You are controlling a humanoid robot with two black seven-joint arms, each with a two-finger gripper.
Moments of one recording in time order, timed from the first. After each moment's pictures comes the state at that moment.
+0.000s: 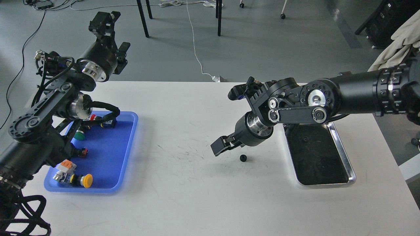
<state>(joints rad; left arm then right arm) -0.70 0.32 -1.05 -1.02 0.71 0.02 -0.09 1.68 -0.07 -0.74 1.17 -0.48 0.46 0.00</state>
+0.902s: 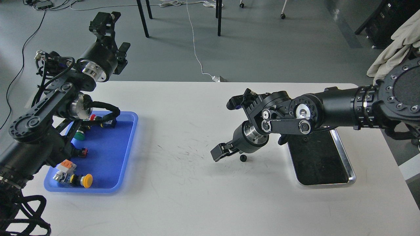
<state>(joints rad) -0.70 0.32 -1.05 -1.01 0.71 0.02 -0.09 1.56 0.00 -0.74 1.03 -0.49 0.46 0.00</state>
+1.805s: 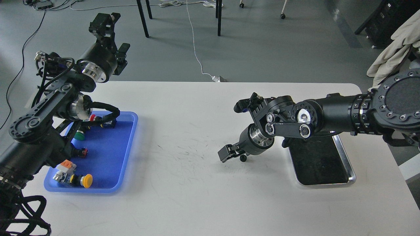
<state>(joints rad) -0.70 0.32 -1.05 -1.01 0.70 0.02 -0.09 1.50 0.00 -0.77 0.97 -0.49 0.47 0.00</state>
